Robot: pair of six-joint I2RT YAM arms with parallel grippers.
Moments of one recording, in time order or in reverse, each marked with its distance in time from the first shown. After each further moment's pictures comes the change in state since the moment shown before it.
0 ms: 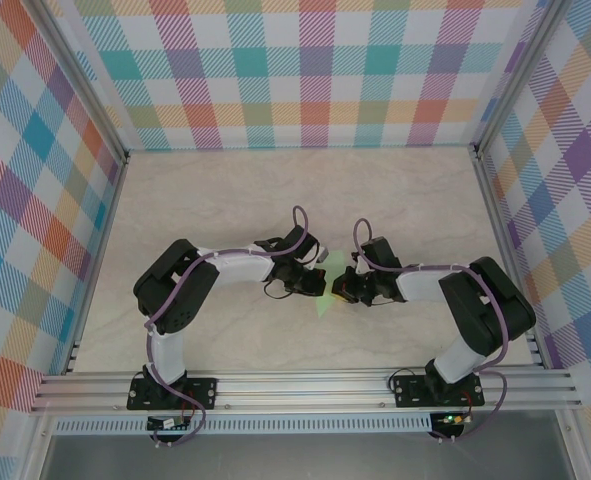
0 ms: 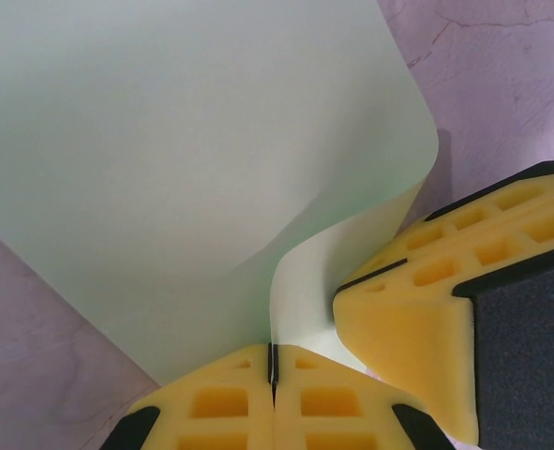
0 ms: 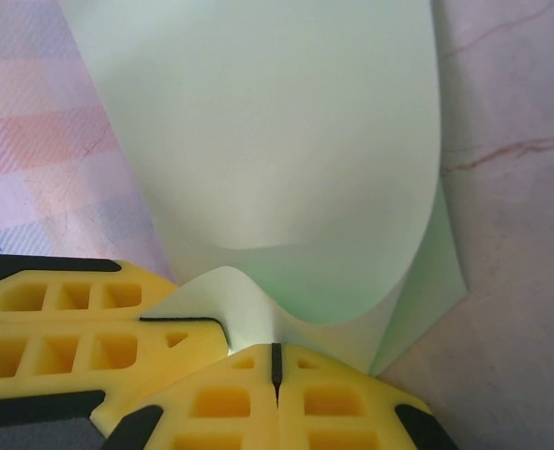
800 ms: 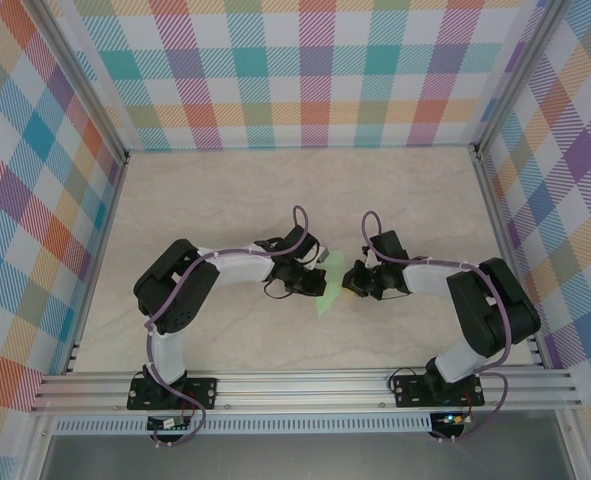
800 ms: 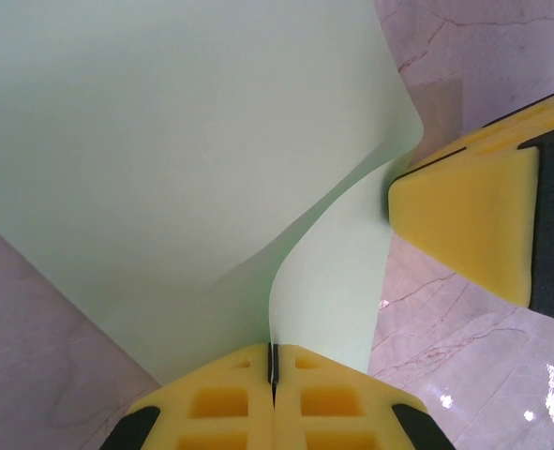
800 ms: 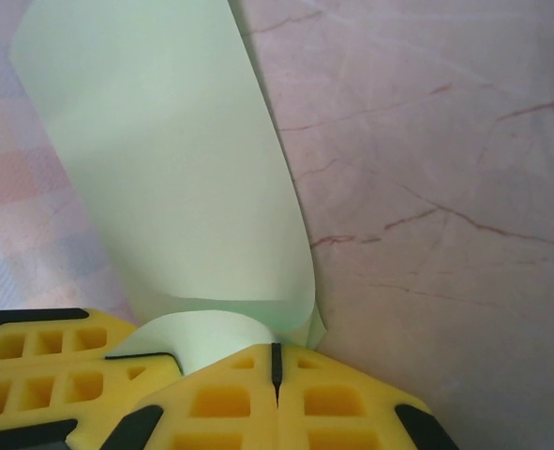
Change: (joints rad) left arm 0.000 0.001 0.000 0.002 0.006 0.004; right arm -0.077 -0.020 0.054 -0.154 0.063 -0.086
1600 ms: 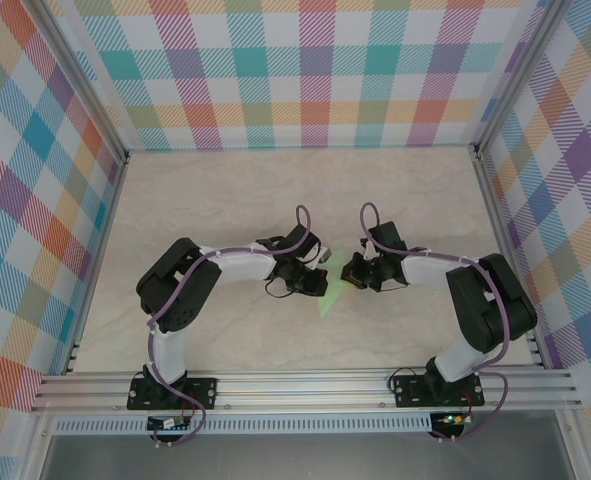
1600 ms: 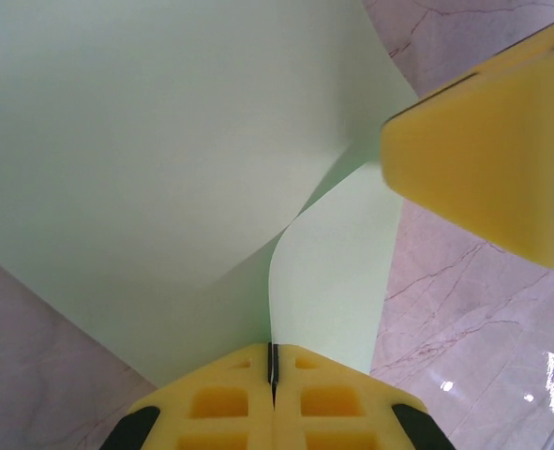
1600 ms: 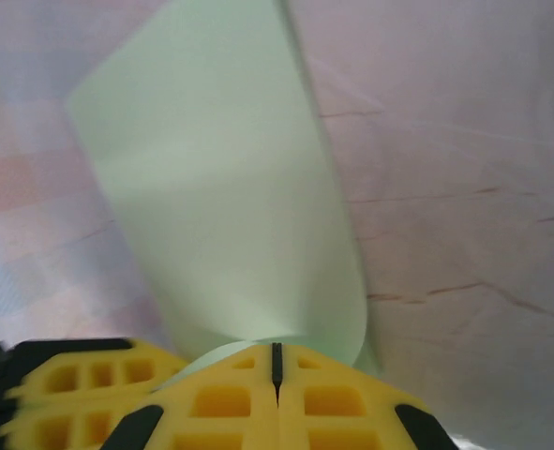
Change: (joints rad) left arm 0.000 0.017 0.026 -0.025 0.026 0.036; right arm -0.011 0.040 0.085 -0.063 0.006 -0.026
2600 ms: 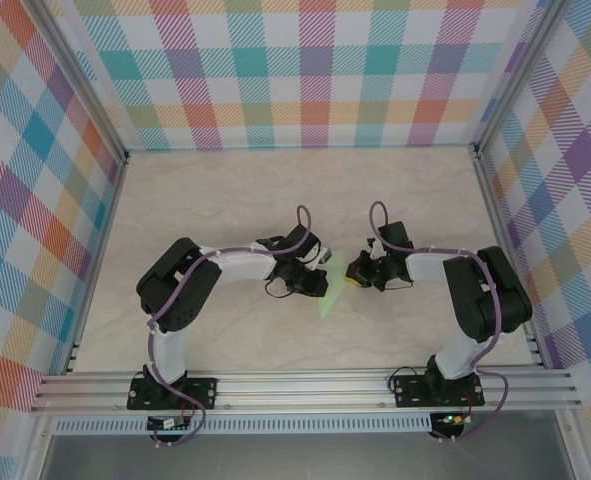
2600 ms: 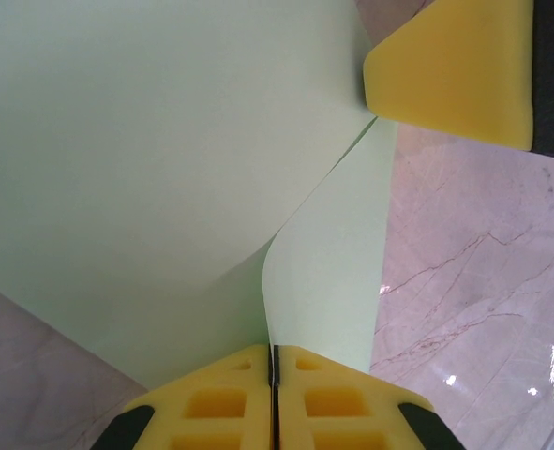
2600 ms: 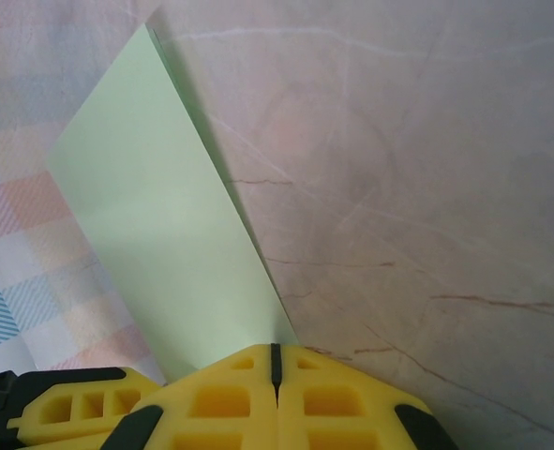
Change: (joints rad) left arm 0.000 0.000 0.002 -0.008 0.002 0.012; right arm -0.076 0.050 -0.017 0.072 -0.090 0.003
